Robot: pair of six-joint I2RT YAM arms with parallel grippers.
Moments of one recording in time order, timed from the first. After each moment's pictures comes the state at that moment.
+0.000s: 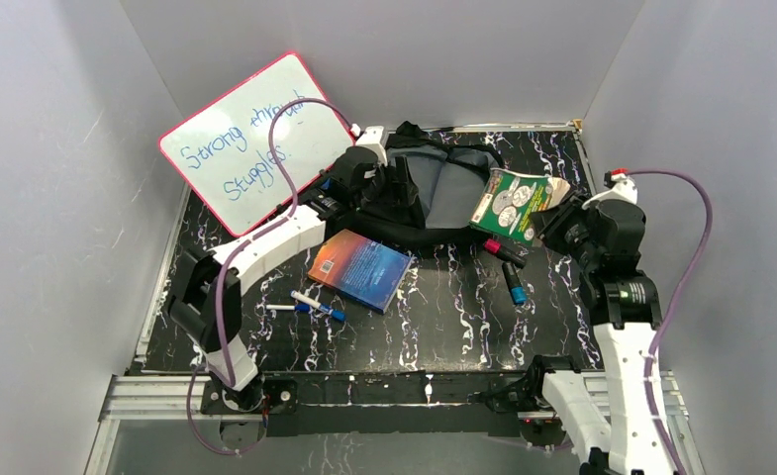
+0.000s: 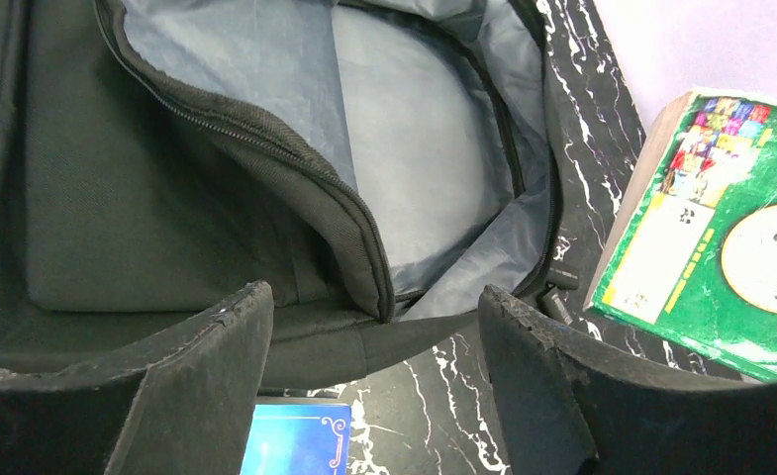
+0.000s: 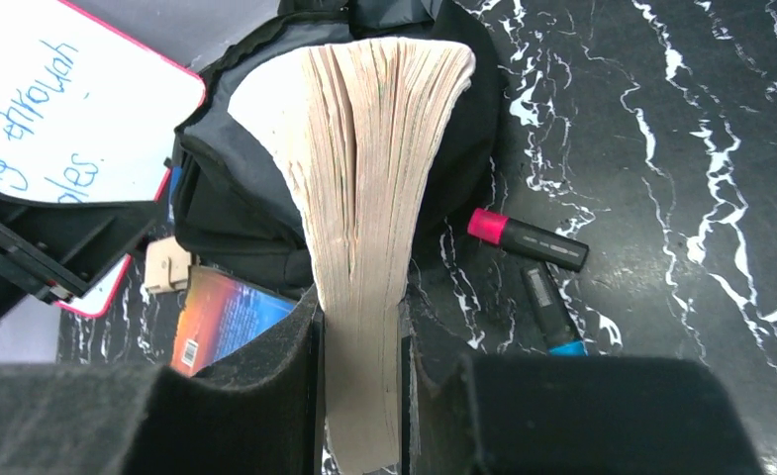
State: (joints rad) left arm -0.70 1.65 1.33 -0.11 -0.08 -0.47; right arm 0.03 0.70 1.00 -0.68 -0.10 0.52
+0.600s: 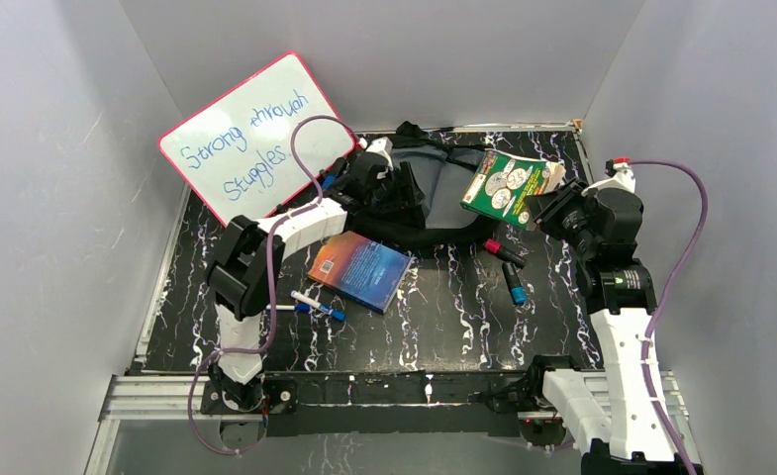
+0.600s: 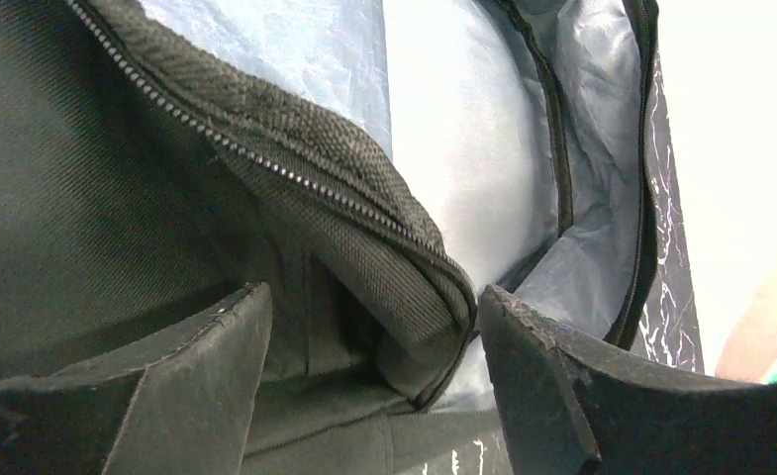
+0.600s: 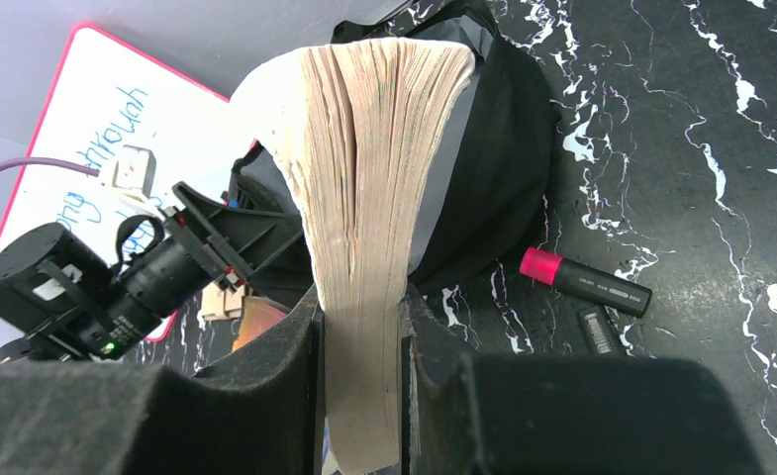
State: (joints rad) left arm -0.63 1.93 1.38 0.01 0.03 -0.65; right arm 0.03 0.79 0.99 -0.51 -0.14 0.63
